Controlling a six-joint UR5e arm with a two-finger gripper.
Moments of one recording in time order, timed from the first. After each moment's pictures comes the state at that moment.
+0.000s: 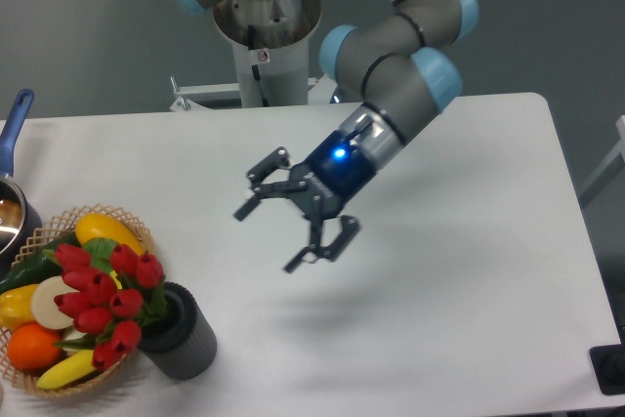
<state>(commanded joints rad) 2.70 -1.83 -1.84 -0.67 0.45 1.20</state>
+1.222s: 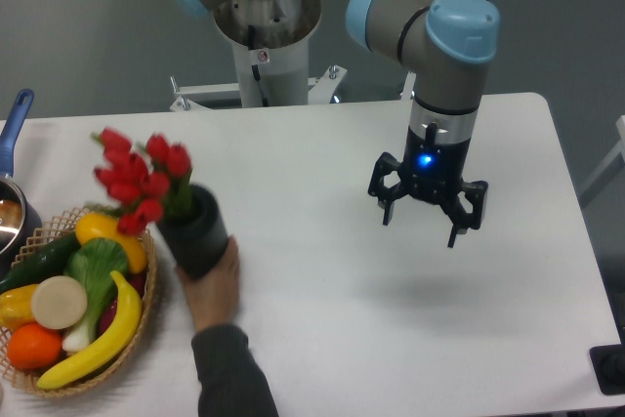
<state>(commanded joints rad) 2.68 -1.84 -1.62 -1.03 1.42 1.19</state>
